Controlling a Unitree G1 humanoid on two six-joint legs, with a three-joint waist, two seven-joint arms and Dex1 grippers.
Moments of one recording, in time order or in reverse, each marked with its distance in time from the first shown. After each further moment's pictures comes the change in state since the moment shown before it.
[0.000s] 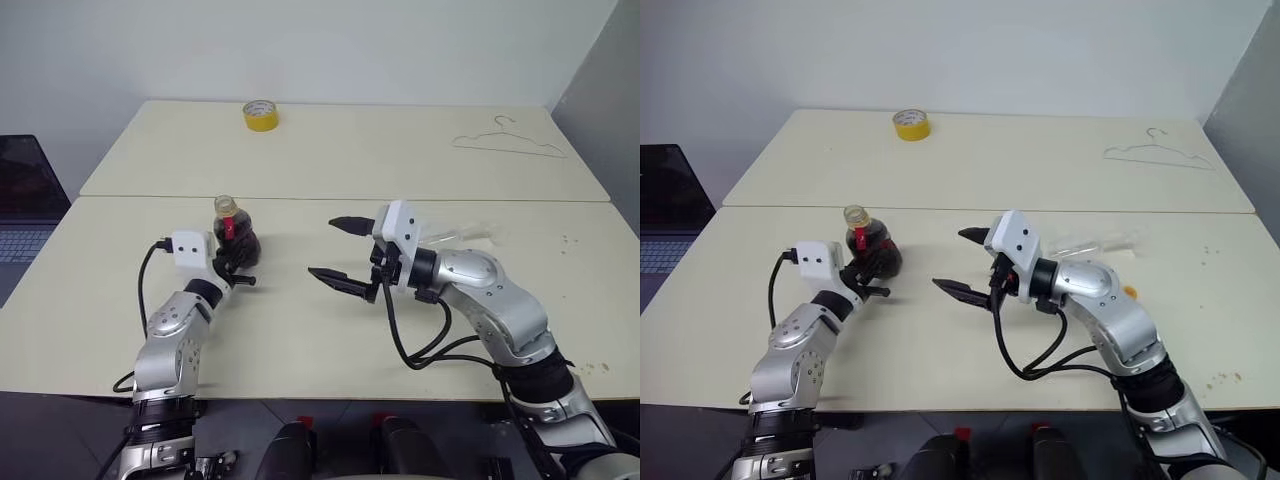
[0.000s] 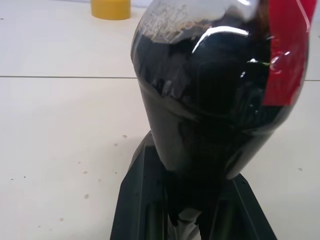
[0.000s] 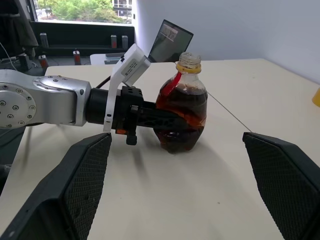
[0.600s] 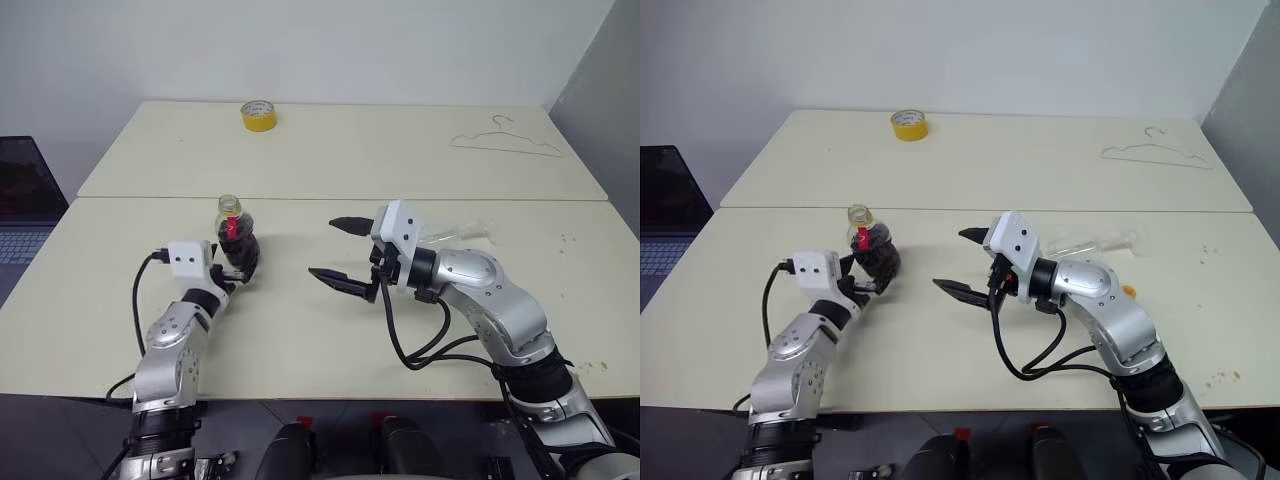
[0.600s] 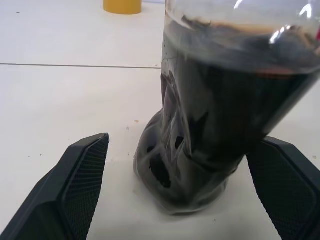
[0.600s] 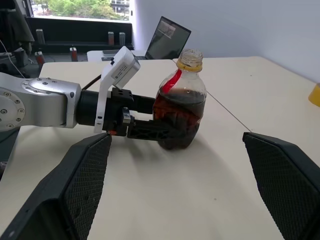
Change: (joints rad) left arm 0.064 -0.009 -0.003 -0.012 0.018 -0.036 0.020; right arm 0.001 0.004 0.001 -0.001 -0.025 0.002 0.008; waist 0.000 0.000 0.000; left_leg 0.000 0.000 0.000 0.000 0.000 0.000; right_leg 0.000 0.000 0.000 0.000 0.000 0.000
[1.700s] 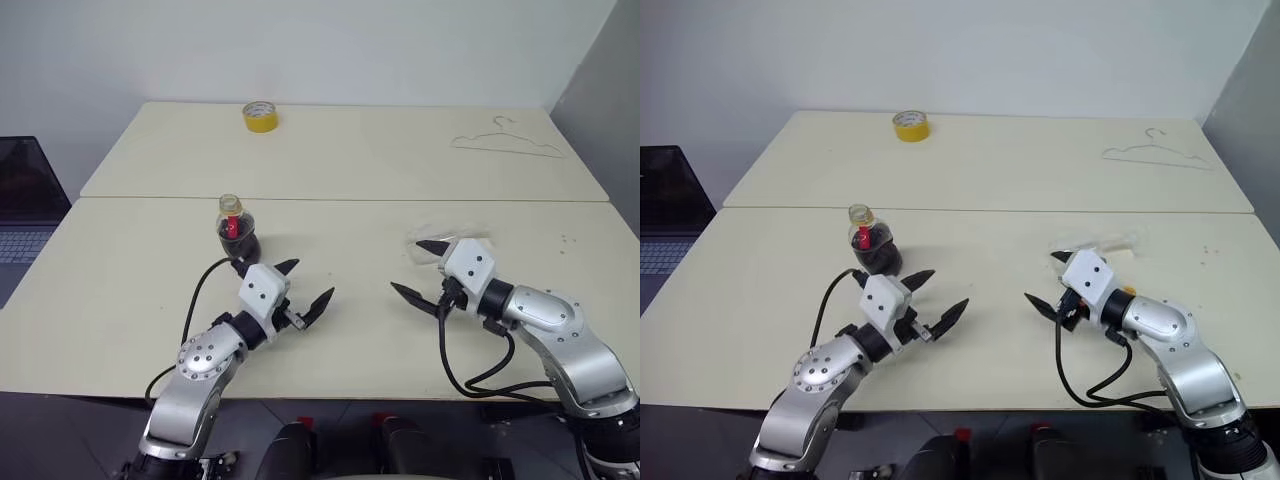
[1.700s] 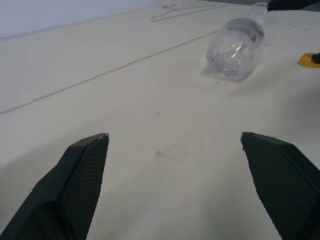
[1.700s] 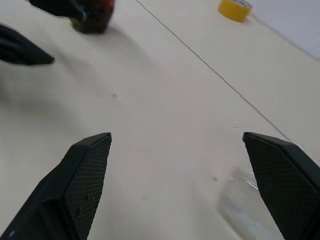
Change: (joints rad) left arm 0.140 0.080 -0.323 -0.385 0.097 0.013 -0.220; right arm 0.342 -0.274 -0.182 -0.111 -0.201 -0.110 -0.097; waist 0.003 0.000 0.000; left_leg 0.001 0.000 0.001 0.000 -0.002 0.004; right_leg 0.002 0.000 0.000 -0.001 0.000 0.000
